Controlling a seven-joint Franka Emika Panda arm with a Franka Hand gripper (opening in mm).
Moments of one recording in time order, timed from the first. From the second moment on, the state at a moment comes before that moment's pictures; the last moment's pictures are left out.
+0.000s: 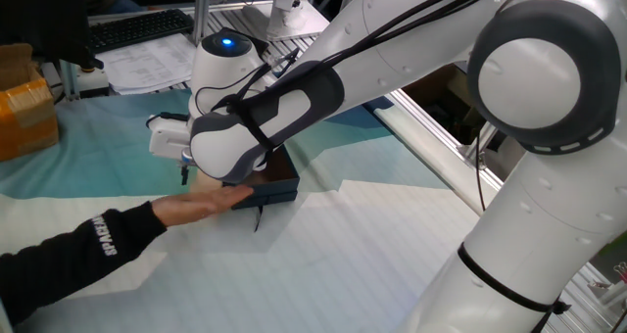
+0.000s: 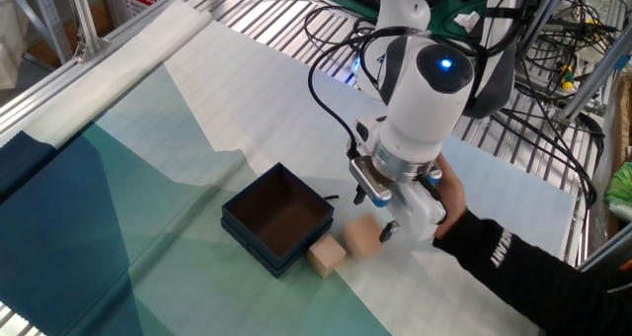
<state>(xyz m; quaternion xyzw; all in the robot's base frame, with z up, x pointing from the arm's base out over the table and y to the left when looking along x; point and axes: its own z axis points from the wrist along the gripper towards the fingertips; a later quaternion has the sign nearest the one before) 0.462 0.161 0.161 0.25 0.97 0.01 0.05</state>
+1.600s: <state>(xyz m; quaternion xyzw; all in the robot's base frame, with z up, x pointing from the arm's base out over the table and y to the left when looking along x) 0.459 0.163 0.164 0.25 0.97 0.01 0.04</state>
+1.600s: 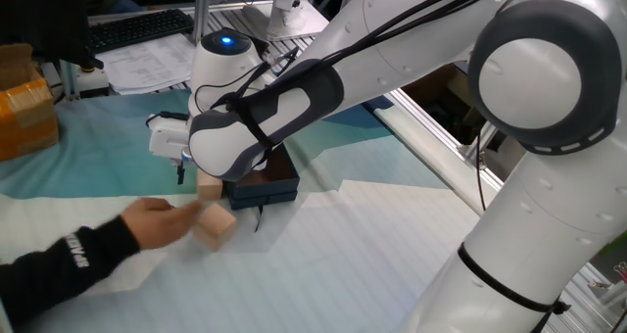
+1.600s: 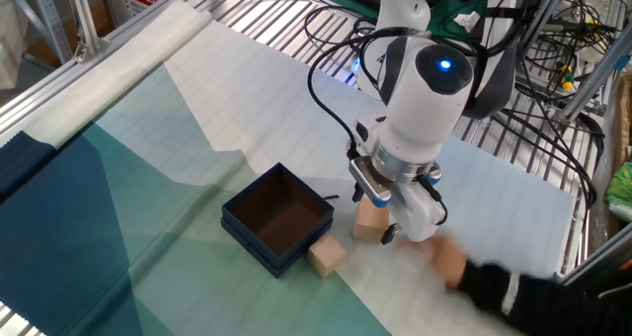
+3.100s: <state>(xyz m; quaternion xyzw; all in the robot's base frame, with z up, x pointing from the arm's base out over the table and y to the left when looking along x) 0.457 0.164 0.174 0.25 0.97 0.00 0.04</state>
